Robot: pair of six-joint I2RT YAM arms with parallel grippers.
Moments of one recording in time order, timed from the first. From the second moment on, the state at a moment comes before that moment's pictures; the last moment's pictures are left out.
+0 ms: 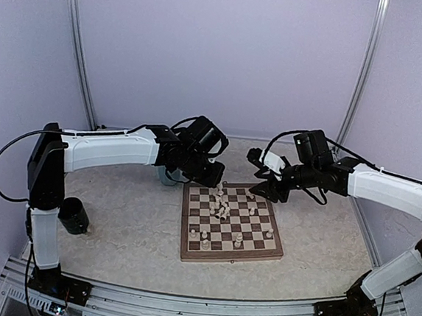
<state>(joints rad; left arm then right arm) -0.90 1.99 1.68 -0.55 -0.08 -0.35 0.60 1.43 1.03 -0.29 -0.37 -0.58</state>
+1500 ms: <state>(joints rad) -0.83 1.88 1.62 -0.44 0.16 -0.63 0.83 1.63 1.14 0.01 -0.11 -0.40</state>
